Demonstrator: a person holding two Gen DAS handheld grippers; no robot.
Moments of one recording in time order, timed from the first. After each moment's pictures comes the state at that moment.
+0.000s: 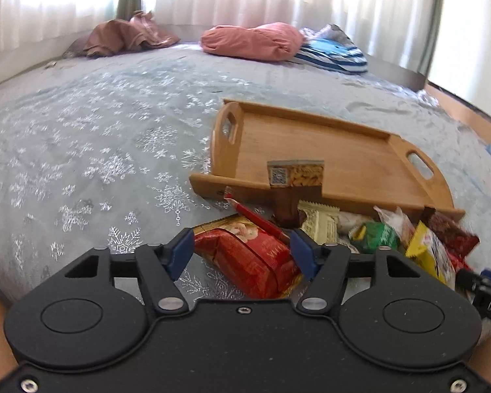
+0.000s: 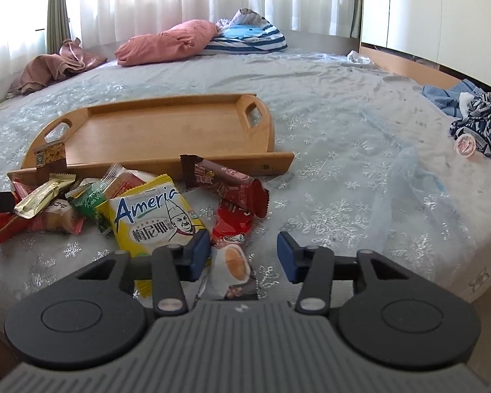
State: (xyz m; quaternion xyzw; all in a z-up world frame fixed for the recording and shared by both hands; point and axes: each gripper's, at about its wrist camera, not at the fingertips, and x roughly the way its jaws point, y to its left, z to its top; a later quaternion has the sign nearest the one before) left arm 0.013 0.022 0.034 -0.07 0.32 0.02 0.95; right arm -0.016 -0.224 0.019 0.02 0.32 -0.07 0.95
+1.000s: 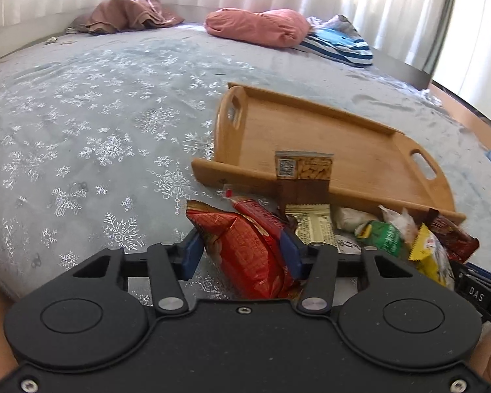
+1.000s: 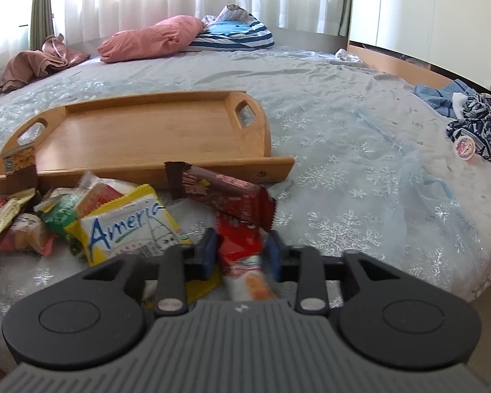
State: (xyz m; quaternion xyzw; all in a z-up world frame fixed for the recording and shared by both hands) left arm 0.023 0.029 0.029 -0.09 0.34 0.01 0.93; right arm 0.015 -0.218 0.009 0.02 0.32 -0.10 0.94
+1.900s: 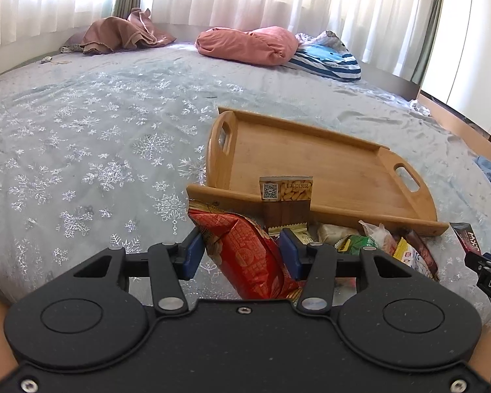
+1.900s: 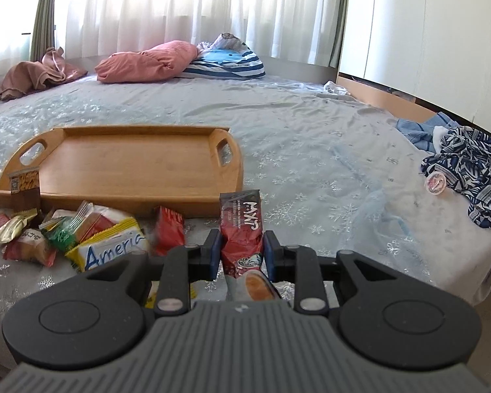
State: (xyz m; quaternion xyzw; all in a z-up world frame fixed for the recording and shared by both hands) left arm 0.004 0.028 0.056 -0.09 0.31 -0.01 0.95; right arm -0.011 -0.227 0.043 -0.02 0.27 -0.12 0.96
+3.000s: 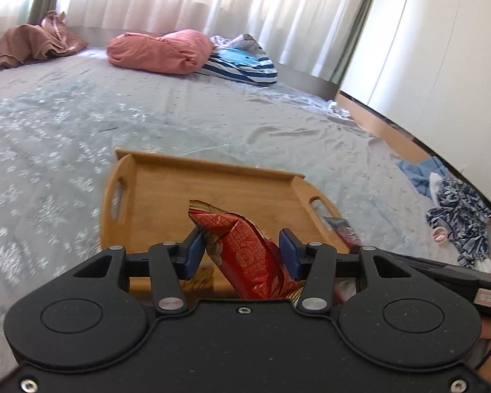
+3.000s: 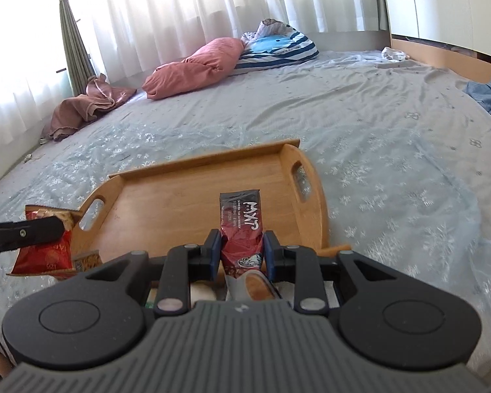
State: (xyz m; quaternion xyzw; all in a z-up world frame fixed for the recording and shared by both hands) left arm 0.086 0.006 0.120 -0.10 0.30 -0.18 0.93; right arm 0.072 -0.240 0.081 0.11 0.30 0.01 0.95
